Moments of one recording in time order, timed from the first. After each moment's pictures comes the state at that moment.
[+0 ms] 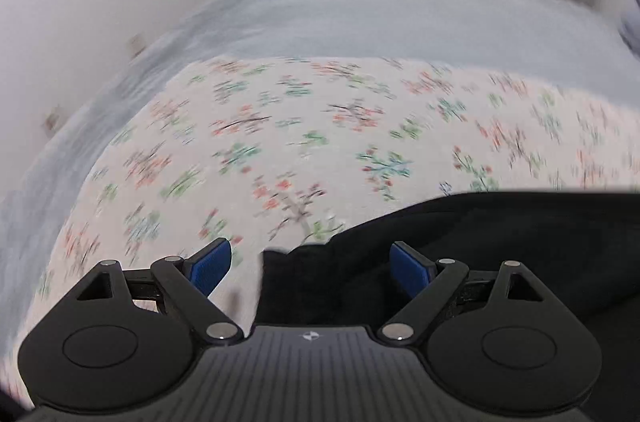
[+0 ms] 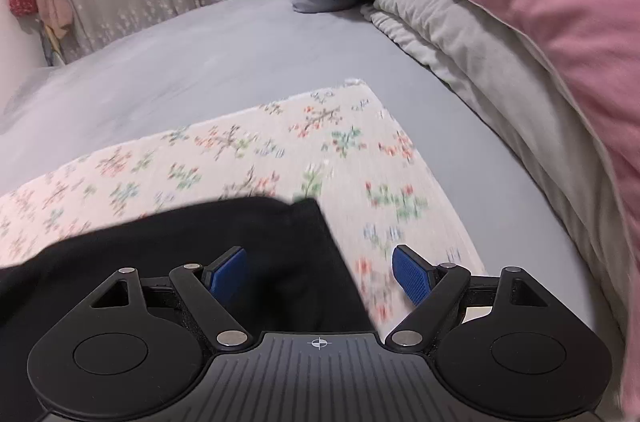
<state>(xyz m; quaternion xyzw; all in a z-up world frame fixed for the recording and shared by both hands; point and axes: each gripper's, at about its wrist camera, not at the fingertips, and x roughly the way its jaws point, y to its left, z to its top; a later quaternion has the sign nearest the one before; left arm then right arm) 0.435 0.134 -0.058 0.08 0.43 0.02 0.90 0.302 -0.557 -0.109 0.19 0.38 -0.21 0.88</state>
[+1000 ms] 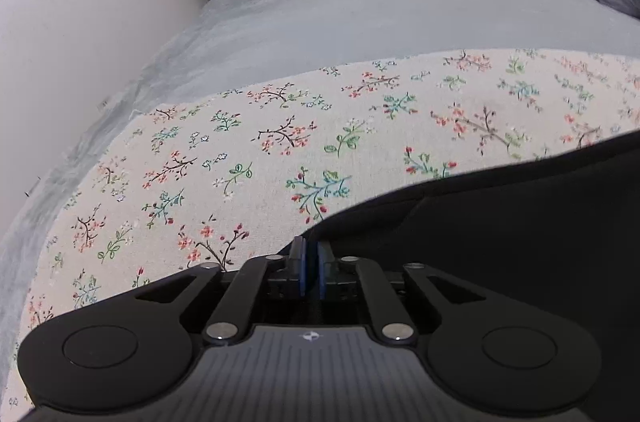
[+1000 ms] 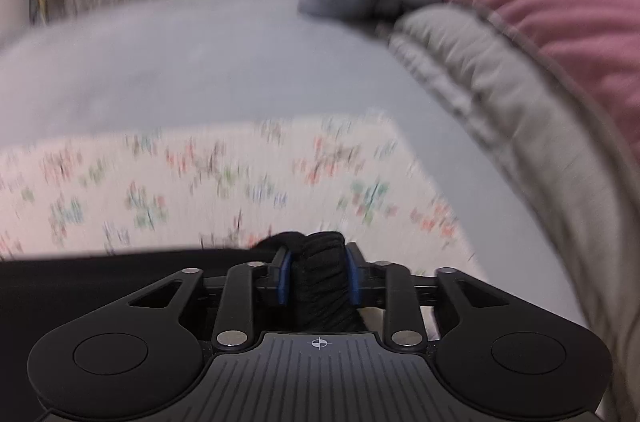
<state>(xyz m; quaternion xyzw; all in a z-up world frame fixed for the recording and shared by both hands) 0.459 0.095 -0.090 0.14 0.38 -0.01 0.92 0.378 -0.546 -0.141 0.09 0.41 -0.24 0.87</state>
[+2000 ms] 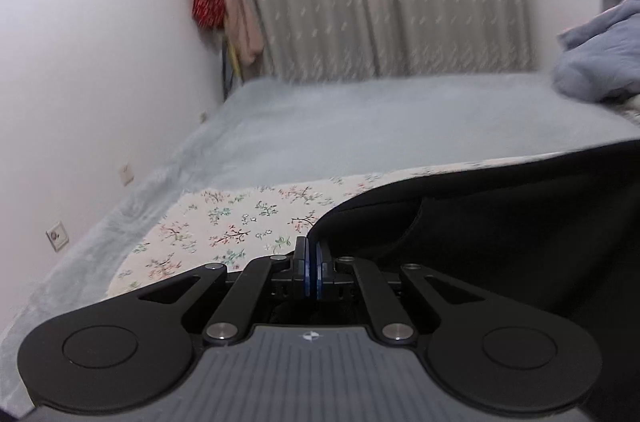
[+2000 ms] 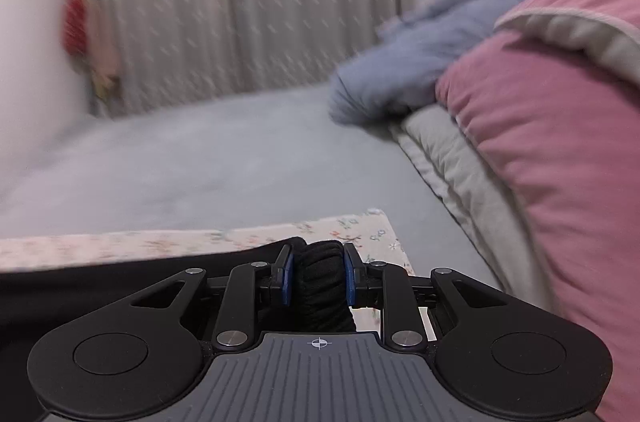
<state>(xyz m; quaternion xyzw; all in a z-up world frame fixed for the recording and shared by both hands) 0.298 0.122 0.014 0.11 0.23 -0.04 0.97 0.201 -0.540 -0.015 0.14 0.23 -0.15 0.95</state>
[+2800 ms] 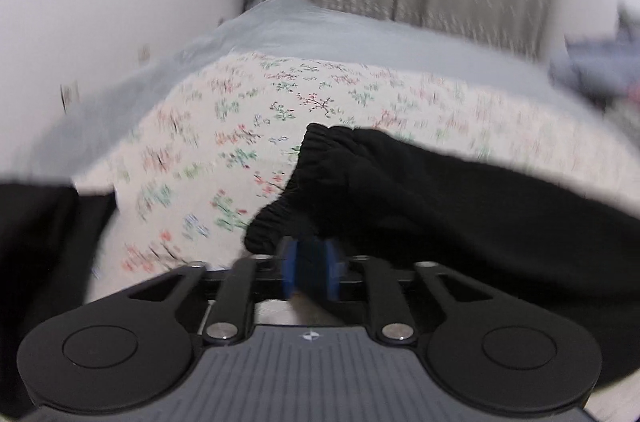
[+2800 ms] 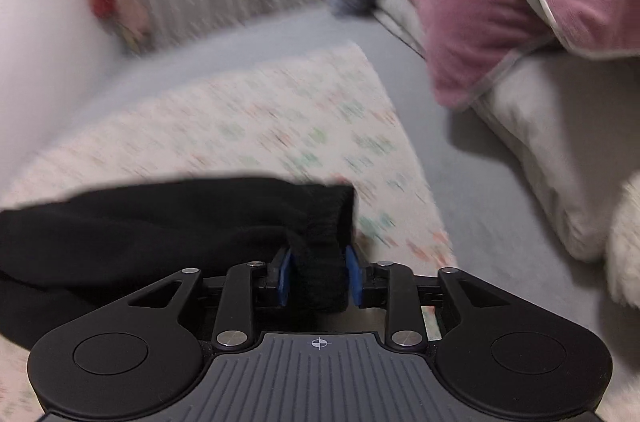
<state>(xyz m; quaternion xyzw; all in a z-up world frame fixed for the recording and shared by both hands) 0.158 0.231 -0.037 -0.05 0.34 -0.03 0.94 -0.028 -0.470 -0.102 0.20 0.36 -0.16 0.90</state>
